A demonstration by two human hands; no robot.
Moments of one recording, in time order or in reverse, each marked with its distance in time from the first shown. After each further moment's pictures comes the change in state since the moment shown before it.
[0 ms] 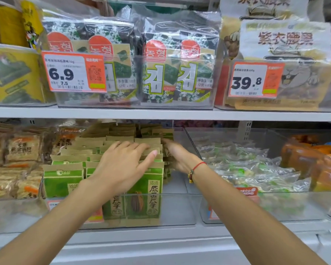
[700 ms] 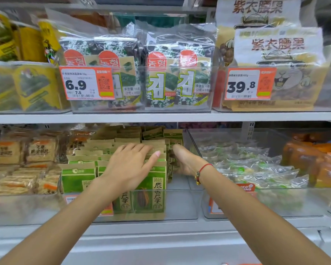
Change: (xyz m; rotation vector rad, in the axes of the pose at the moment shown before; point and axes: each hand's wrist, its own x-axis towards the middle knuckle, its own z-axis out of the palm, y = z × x) left_hand -0.008 0.009 -0.013 -0.012 -0.115 -0.063; right_hand -0.038 0.000 -0.003 -0.015 0.016 0.067
